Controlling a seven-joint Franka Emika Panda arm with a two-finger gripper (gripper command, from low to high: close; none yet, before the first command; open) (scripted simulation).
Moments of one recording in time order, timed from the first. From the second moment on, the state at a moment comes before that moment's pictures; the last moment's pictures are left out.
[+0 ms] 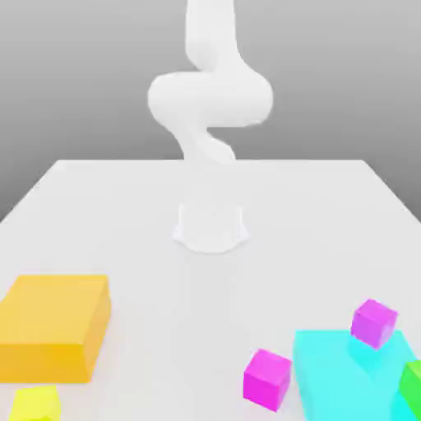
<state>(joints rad) 0.05 -0.71 -0.03 -2.32 0.02 2.34 0.71</state>
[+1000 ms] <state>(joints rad) 0.29 0.37 -0.08 -2.53 0.12 2.89 -0.16</state>
